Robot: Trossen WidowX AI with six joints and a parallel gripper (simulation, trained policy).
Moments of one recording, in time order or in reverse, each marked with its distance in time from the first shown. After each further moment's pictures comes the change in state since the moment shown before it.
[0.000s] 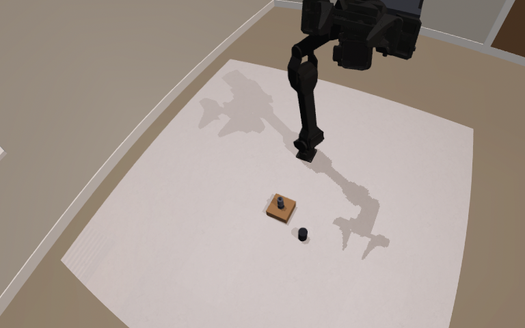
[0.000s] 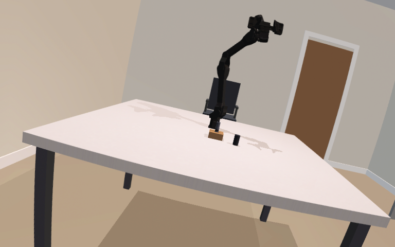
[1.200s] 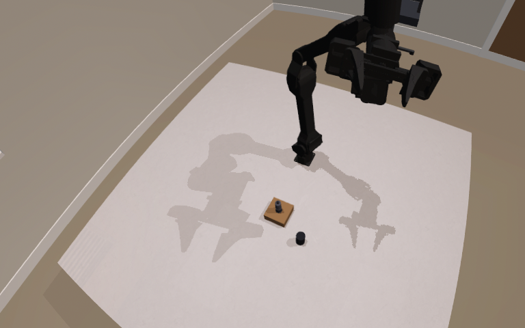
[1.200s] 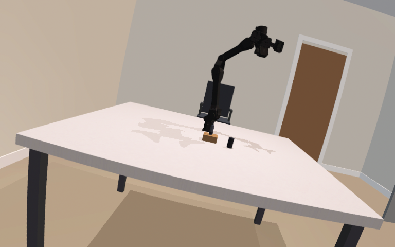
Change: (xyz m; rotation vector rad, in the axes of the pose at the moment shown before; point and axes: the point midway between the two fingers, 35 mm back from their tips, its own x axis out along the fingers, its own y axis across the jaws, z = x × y) arm -0.012 -0.064 0.062 -0.082 -0.146 -0.245
